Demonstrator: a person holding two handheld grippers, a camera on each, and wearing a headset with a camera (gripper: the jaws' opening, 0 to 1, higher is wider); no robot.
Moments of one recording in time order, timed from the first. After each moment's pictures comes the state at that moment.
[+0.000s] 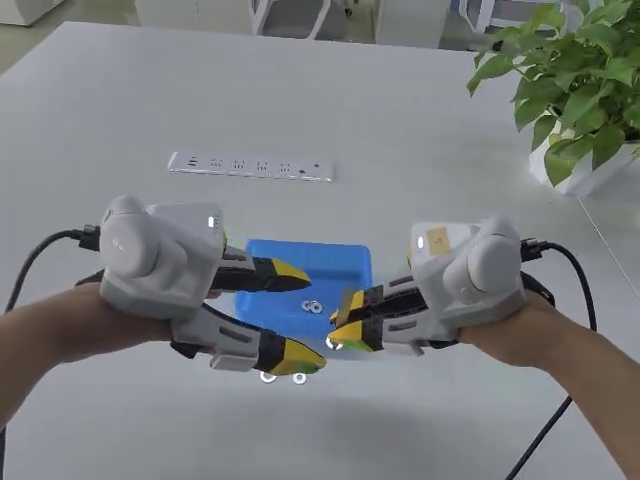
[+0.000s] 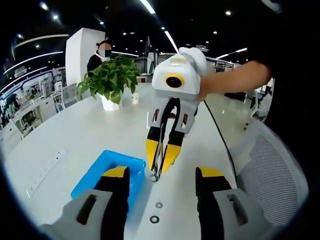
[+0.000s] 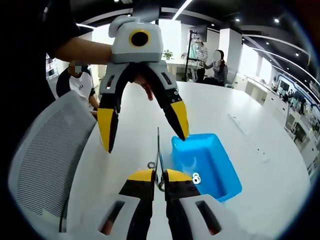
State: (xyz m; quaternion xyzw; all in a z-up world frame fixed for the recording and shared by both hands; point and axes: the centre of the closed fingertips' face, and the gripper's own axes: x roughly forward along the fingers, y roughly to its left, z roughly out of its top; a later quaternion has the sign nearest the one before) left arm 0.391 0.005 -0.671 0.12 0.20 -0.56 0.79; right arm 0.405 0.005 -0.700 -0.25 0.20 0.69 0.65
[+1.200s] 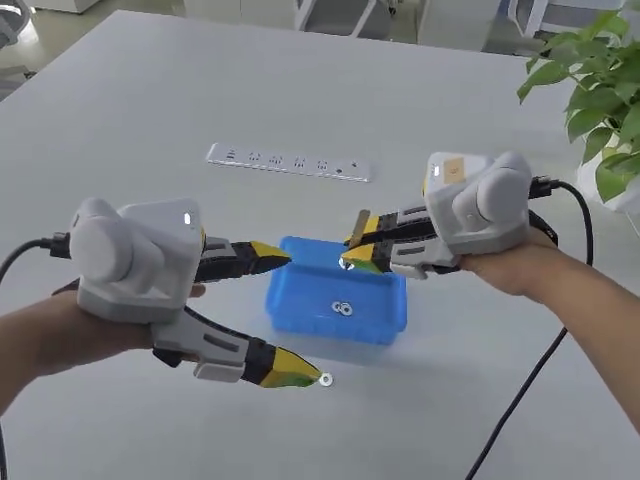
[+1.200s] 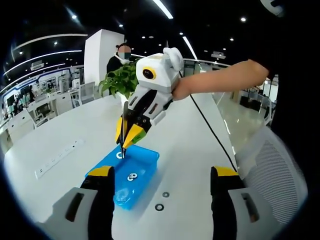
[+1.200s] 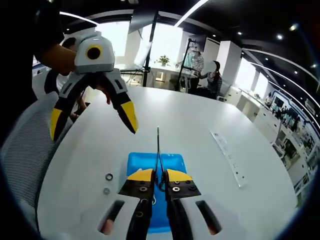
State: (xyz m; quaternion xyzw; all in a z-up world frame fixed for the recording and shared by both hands) left arm 0.389 0.042 -0.665 0.09 0.19 -0.50 0.84; right arm 0.481 0.048 -0.684 -0.28 0.14 0.68 0.67
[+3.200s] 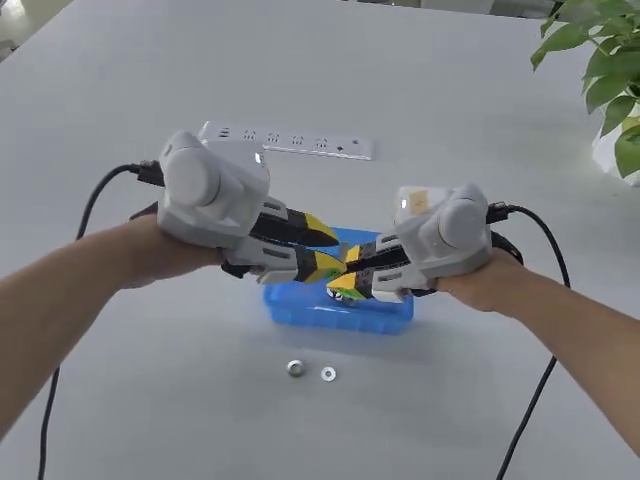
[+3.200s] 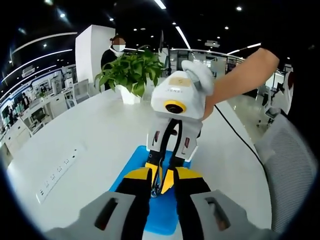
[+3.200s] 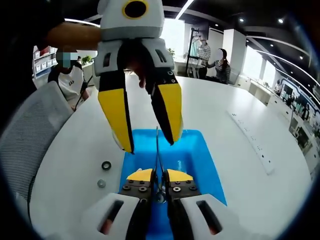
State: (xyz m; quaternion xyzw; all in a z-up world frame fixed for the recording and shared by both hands) left arm 0.476 0.026 -0.694 0.14 0.21 -0.52 0.81; right arm 0.479 0.055 -0.759 -0.26 0.19 0.70 0.64
